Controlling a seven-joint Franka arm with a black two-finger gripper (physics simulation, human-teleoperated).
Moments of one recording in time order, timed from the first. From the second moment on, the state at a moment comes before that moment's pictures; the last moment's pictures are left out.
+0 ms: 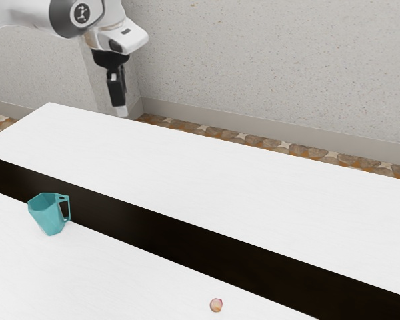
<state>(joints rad) -0.14 0.04 0.07 -1.54 0.10 1.66 0.84</state>
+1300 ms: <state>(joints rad) 0.18 0.13 0.12 -1.93 0.16 1.82 0.87</state>
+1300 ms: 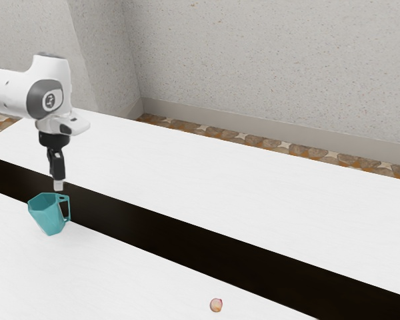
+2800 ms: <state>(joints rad) 0.03 0.35 0.11 -1.80 0.33 1.87 0.76</state>
